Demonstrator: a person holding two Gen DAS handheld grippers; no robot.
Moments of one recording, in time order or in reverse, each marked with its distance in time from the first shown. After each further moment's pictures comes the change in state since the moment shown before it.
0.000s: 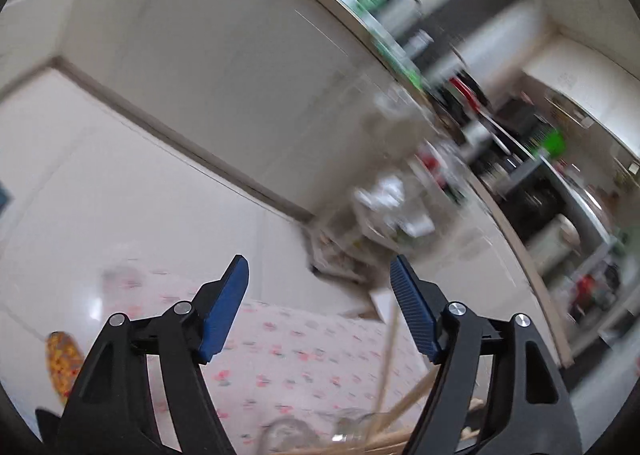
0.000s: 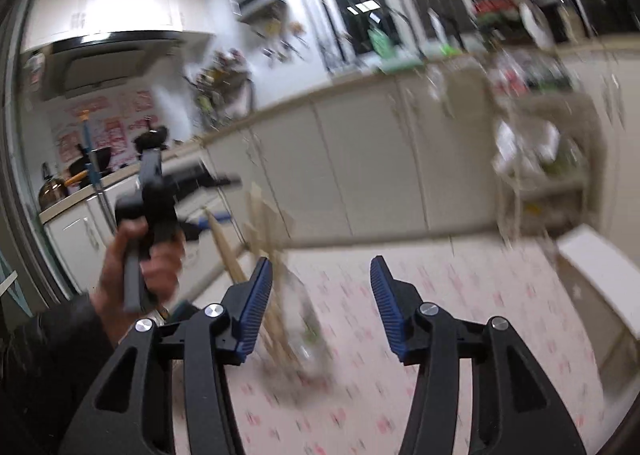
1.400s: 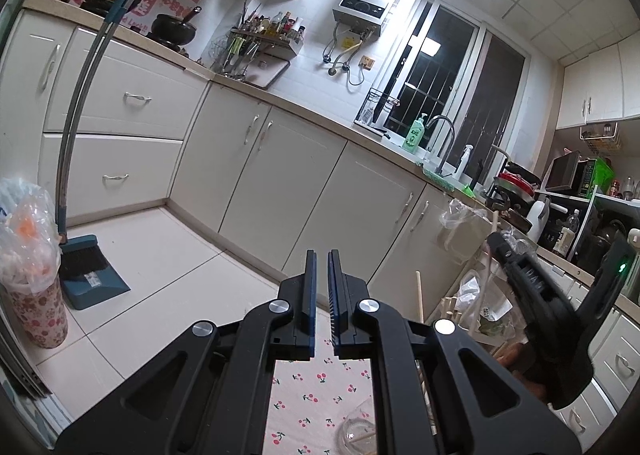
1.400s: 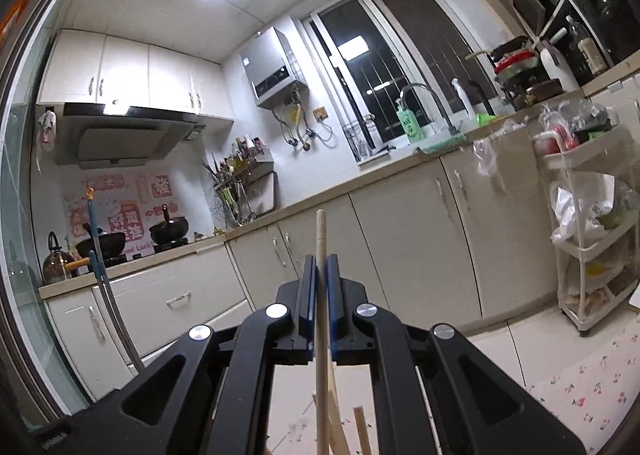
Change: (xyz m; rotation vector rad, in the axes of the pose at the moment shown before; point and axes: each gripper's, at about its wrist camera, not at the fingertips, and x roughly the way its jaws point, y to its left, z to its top) left arm -0.149 -0.057 -0.140 0.156 -0.655 0.436; right arm 0.117 0.090 0.074 0.010 -0.379 0.131
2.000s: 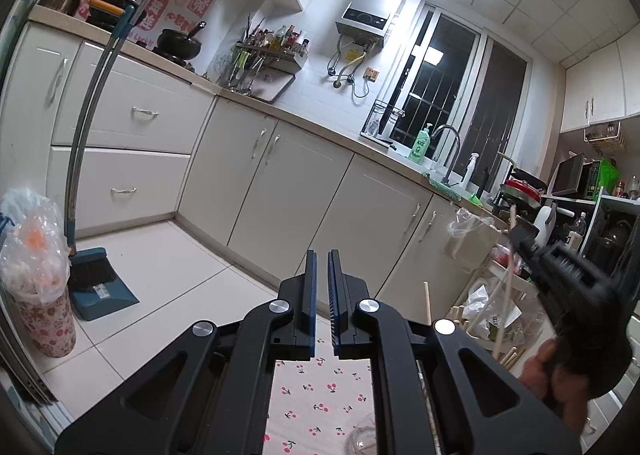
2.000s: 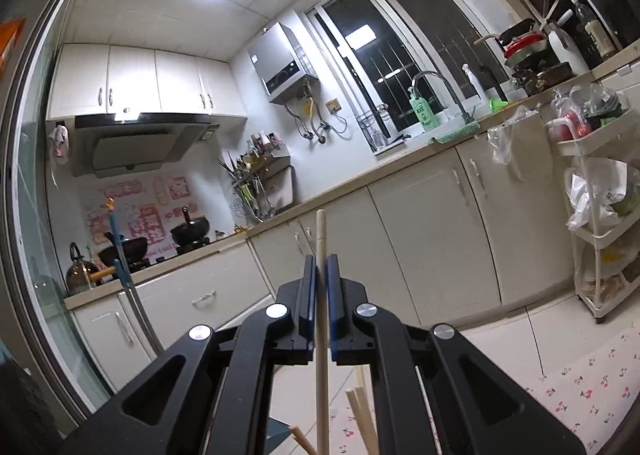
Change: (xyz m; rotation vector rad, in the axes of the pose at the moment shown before) left arm -0.007 0.003 0.004 0.011 -0.048 0.026; right arm -0.013 0.005 0.016 0.051 0.038 0.067
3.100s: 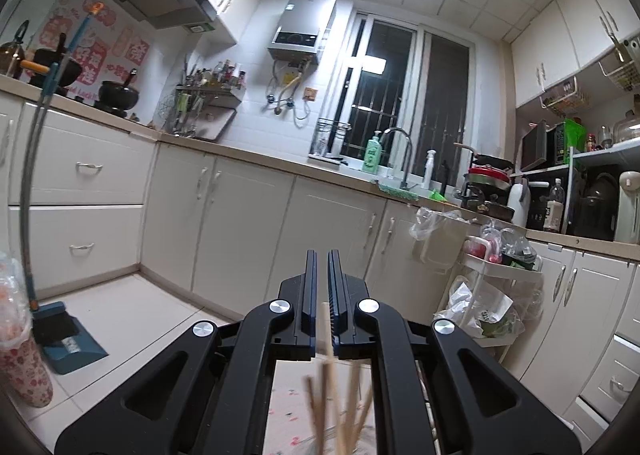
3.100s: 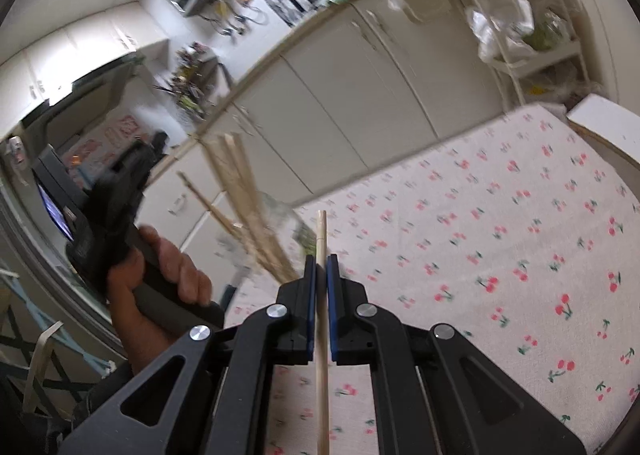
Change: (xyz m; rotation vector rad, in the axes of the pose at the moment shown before) left arm 0.040 -0.116 -0.036 0.189 -0.127 -0.088; right arm -0.142 -0.091 -0.068 0.255 0.436 -0.084
